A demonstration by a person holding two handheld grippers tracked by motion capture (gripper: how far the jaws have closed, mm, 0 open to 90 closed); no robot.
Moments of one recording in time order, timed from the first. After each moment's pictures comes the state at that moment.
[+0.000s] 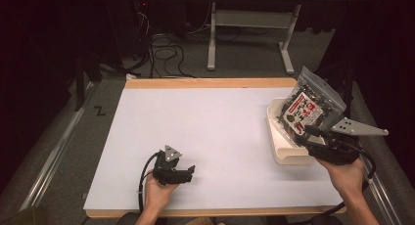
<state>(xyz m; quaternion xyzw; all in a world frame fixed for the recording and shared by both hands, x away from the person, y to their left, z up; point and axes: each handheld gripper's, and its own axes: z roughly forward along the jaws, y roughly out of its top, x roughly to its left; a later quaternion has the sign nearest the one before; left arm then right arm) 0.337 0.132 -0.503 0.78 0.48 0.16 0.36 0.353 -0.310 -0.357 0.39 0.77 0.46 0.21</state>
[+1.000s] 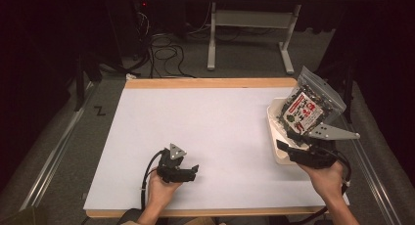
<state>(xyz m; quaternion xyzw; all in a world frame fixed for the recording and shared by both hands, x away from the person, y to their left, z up) 0.345 0.123 -0.504 0.79 0.47 0.15 0.36 0.353 -0.272 -0.378 0.37 0.79 0.45 0.20</state>
